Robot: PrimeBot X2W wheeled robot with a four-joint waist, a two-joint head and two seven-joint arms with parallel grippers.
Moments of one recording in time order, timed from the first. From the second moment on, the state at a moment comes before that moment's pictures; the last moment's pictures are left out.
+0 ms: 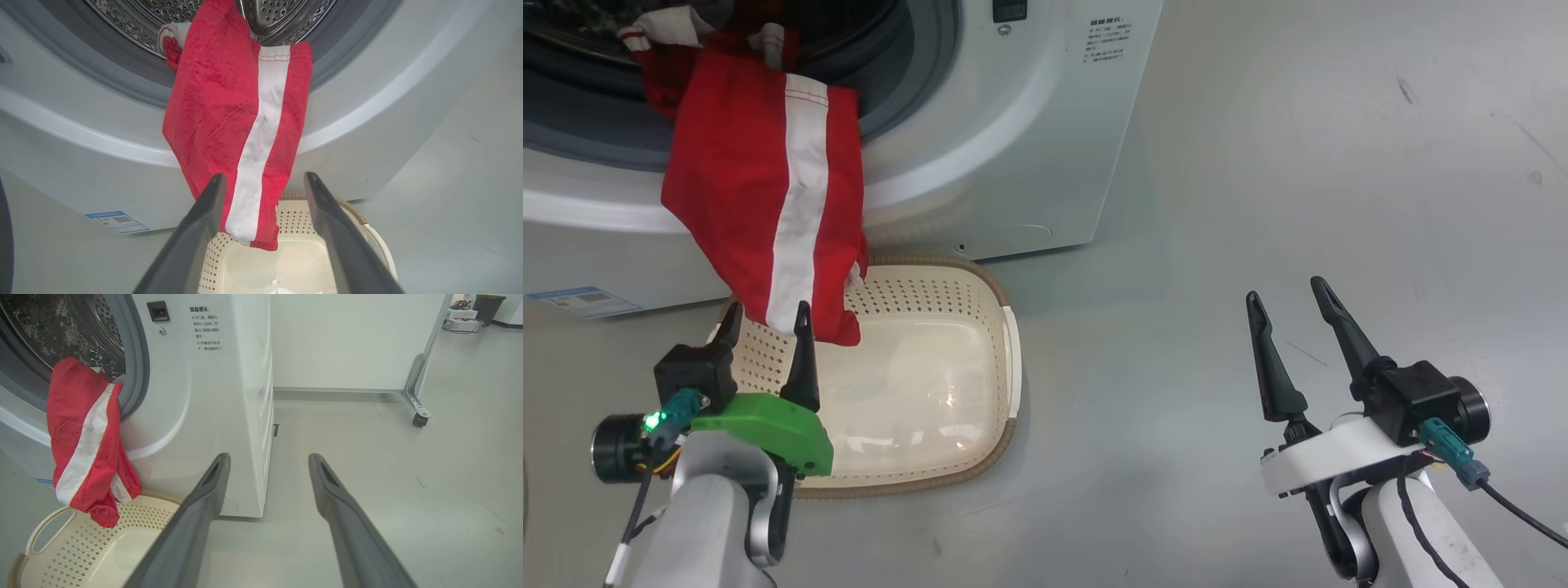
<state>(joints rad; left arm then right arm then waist) -0.27 0.07 -0.14 0.35 -0.30 0.05 -0.12 -0.12 -0.09 0.25 0.13 0.25 -0.01 -0.25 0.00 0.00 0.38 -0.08</state>
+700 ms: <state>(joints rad) -0.60 0.19 -0.08 0.54 -0.35 0.05 0.11 -0.20 -0.06 0.30 0.12 0.25 0.02 -0.25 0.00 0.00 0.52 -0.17</state>
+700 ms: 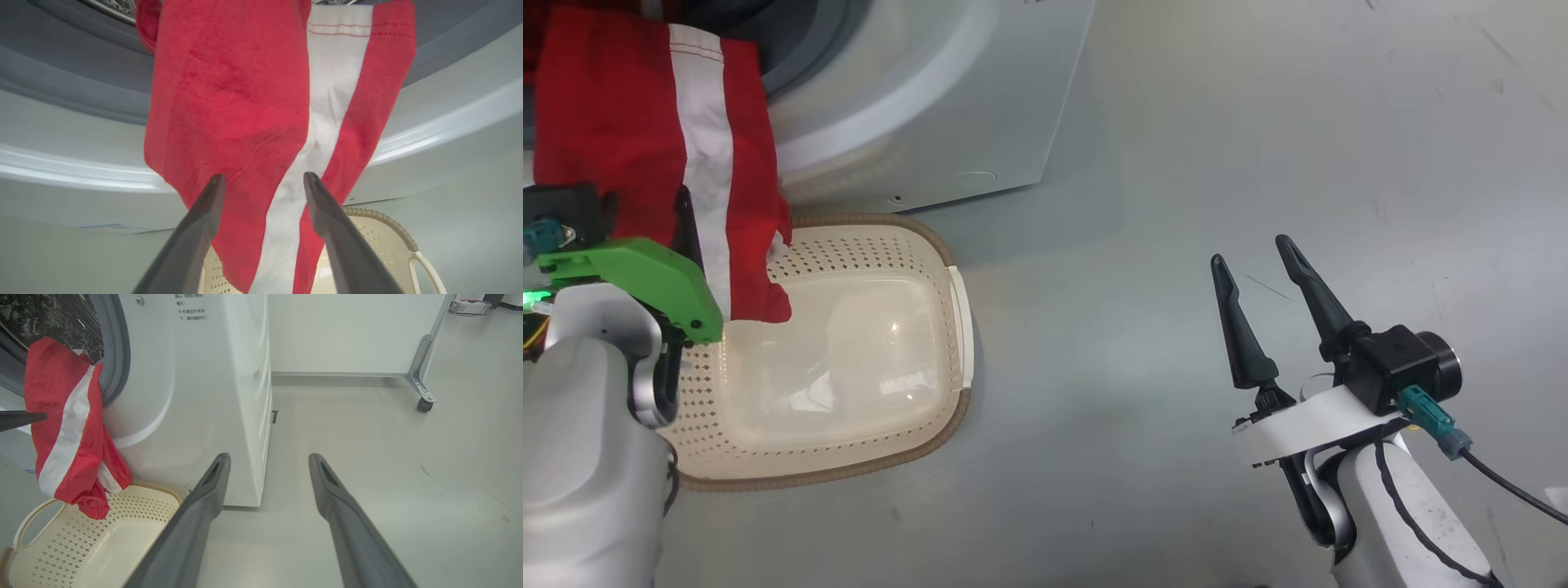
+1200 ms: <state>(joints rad) -0.71 0.21 -0.05 0.68 -0.34 0.07 0.17 -0.24 -0.06 0.30 0.13 0.26 0.02 -0.25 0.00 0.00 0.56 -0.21</state>
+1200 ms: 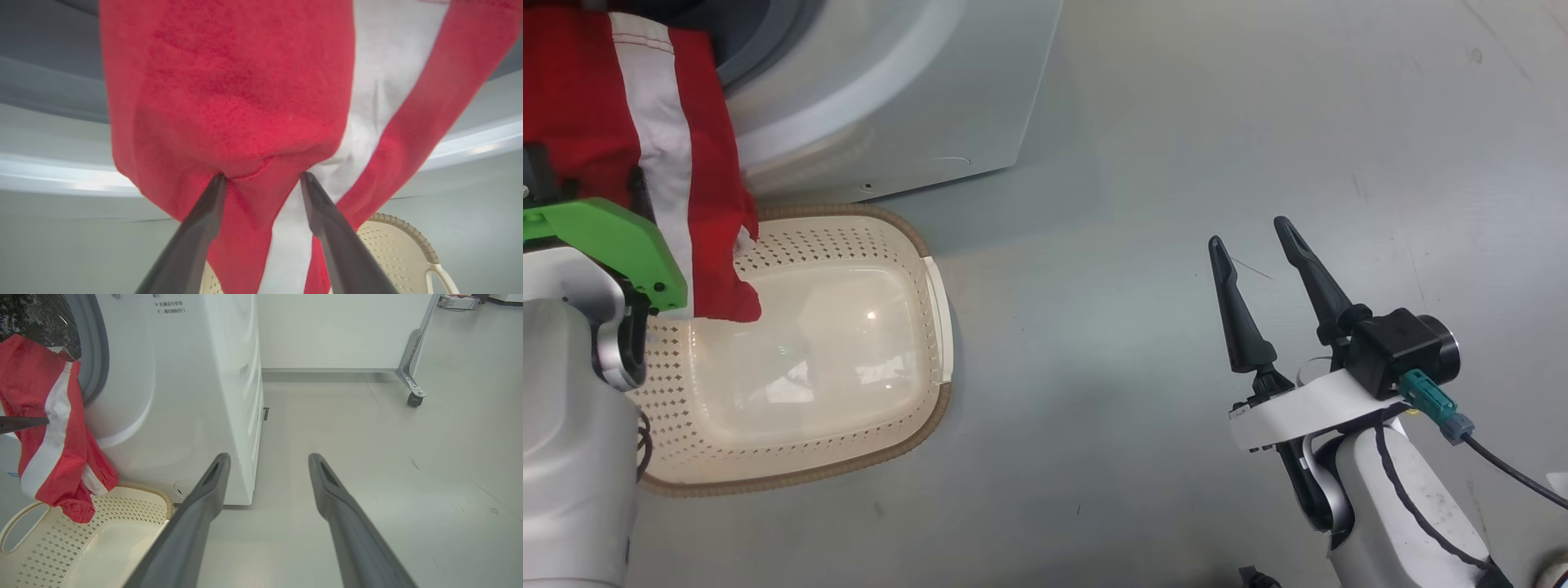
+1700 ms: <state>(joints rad) -0.76 0.20 -0.04 0.75 -0.34 0.08 0.14 -0.25 -0.06 0.30 0.13 0.26 0.02 -0.25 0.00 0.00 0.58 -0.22</state>
